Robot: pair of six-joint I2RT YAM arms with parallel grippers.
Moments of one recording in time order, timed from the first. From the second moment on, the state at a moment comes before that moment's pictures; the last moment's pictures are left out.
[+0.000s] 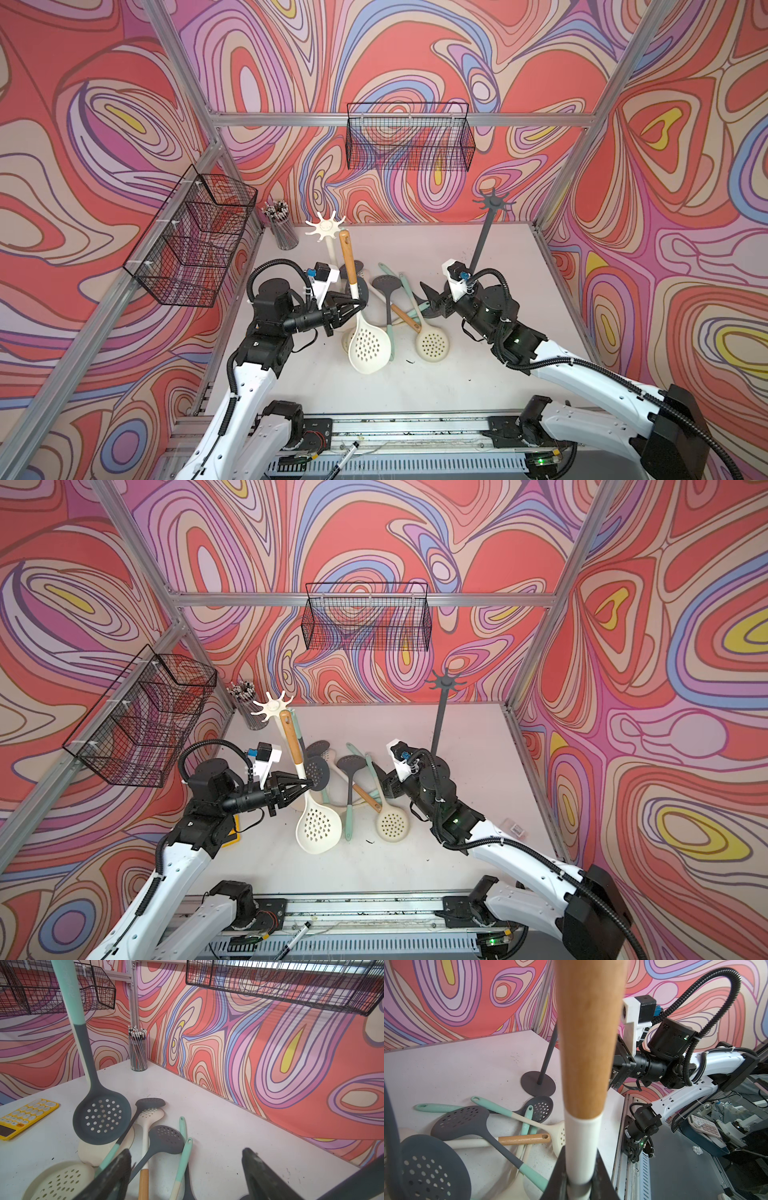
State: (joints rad) left arm -0.13 0.81 0.69 -0.14 1.04 -0.23; right arm 0.73 1.07 0.68 0.31 0.13 -0.14
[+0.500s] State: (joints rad) left arm -0.10 0.83 0.66 -0.13 1.07 -0.24; right arm 0.73 1.06 0.67 0.31 0.11 -0.14
